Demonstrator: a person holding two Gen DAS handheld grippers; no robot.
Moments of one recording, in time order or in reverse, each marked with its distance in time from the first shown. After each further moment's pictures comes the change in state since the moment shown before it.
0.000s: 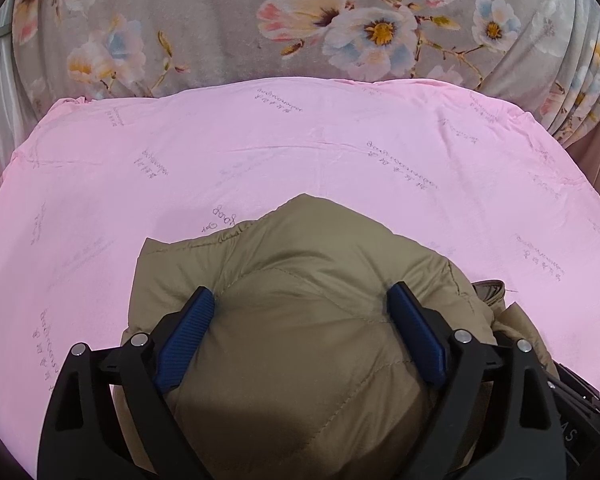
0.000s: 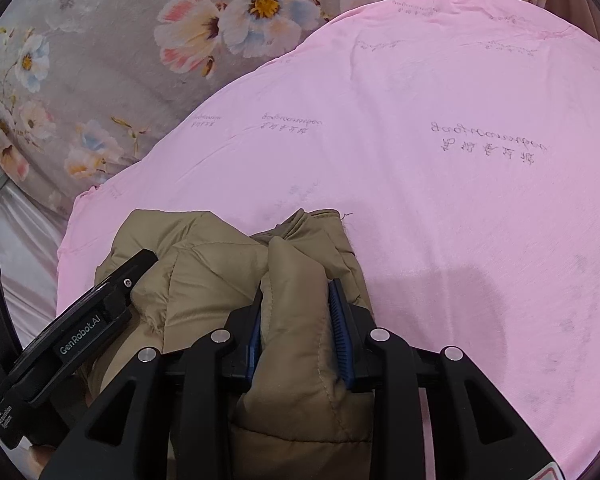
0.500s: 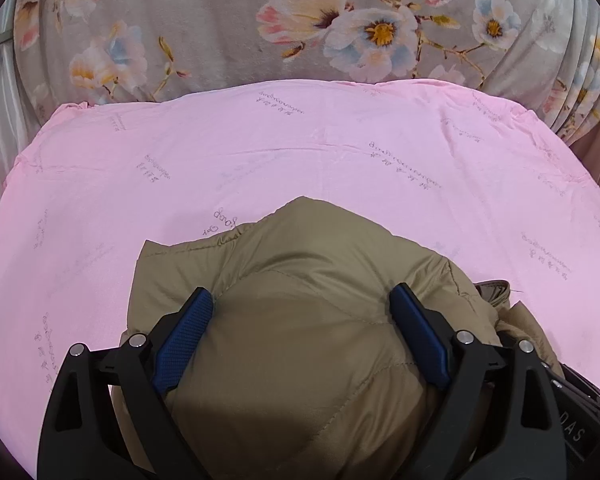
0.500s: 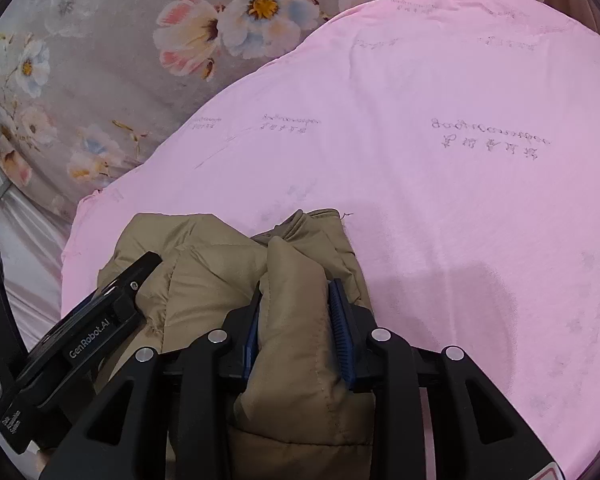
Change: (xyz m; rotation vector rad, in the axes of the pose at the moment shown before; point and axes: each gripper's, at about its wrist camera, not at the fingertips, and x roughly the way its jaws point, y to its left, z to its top) left arm 0.003 -0.002 -0.001 0.004 -0.014 0.009; right arm -0.002 -0.009 0.002 0.042 -0.001 0.047
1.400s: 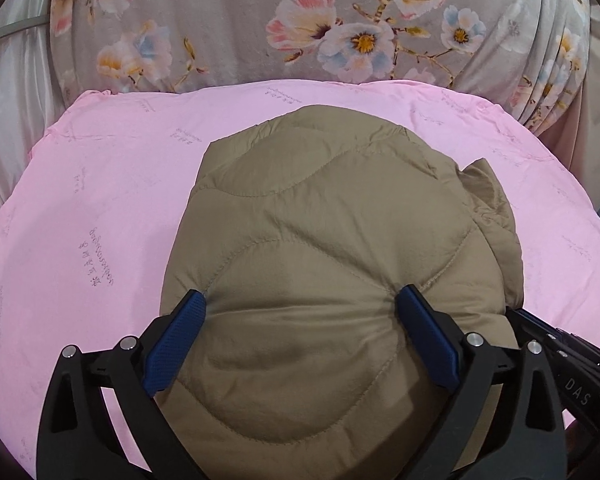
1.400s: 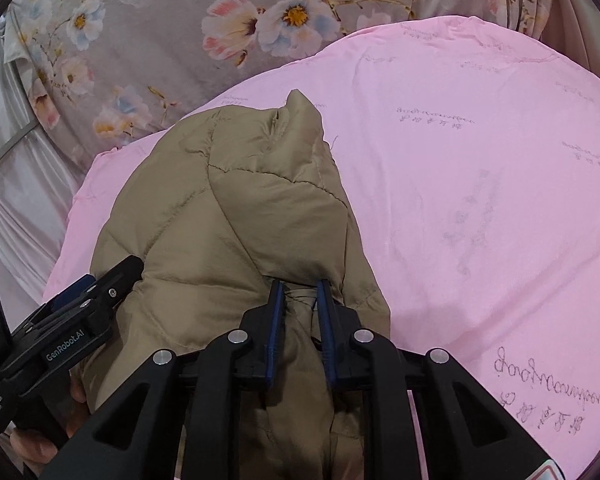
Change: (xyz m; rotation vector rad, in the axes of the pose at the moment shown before) left arm -0.106 0.007 -0.097 0.002 -0.039 -0.025; right arm -0.081 0.003 -0.092 -0.194 -0.039 -0.074
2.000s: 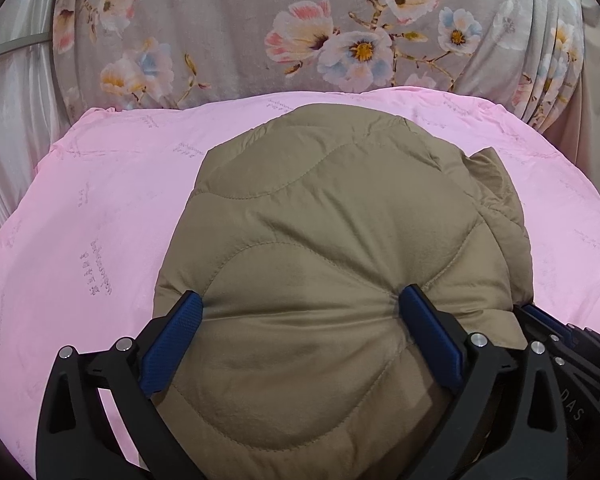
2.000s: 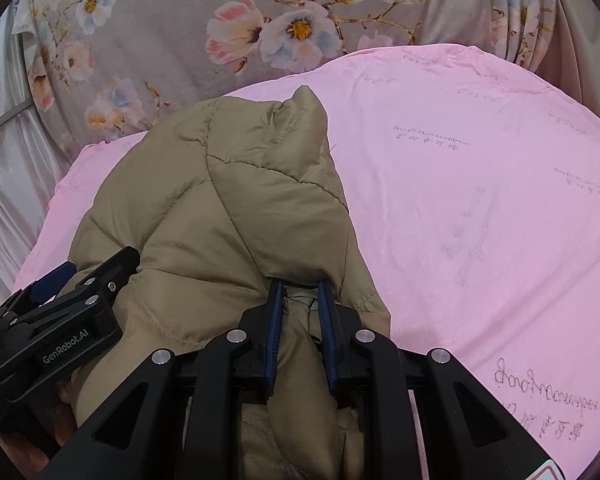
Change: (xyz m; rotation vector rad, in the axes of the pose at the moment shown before) left arm 0.009 -0.009 -0.010 0.034 -0.067 0.040; right arm 0.003 0.013 -0.012 -0.072 -0.070 -0.086
